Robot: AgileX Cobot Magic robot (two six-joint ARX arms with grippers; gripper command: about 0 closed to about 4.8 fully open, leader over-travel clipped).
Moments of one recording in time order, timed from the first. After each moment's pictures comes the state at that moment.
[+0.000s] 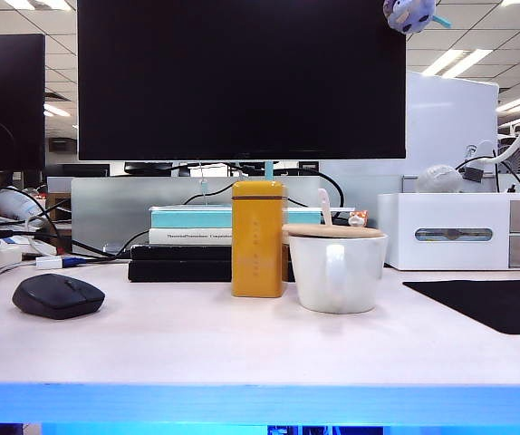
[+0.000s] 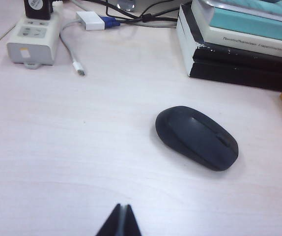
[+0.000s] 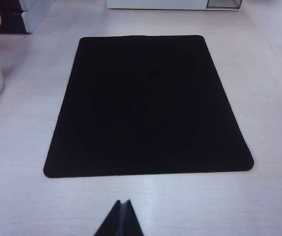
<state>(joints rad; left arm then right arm) 0.00 0.11 0.01 -0.15 0.09 -0.13 0.25 0.16 0.03 -0.23 0.21 0.10</state>
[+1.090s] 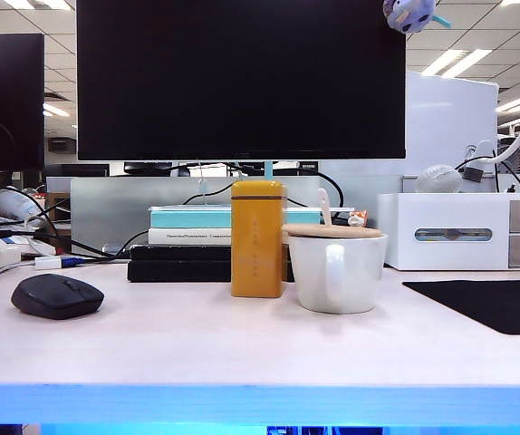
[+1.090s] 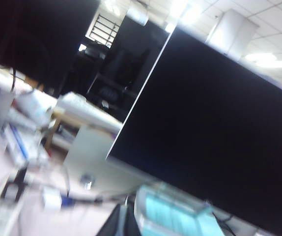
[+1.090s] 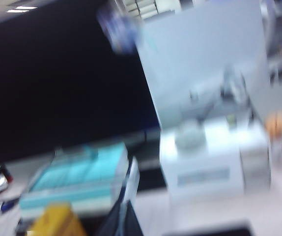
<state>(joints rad) 0.00 0.34 0.48 0.12 -0.02 -0.44 0.25 0.37 0.68 -0.19 0.16 0.27</state>
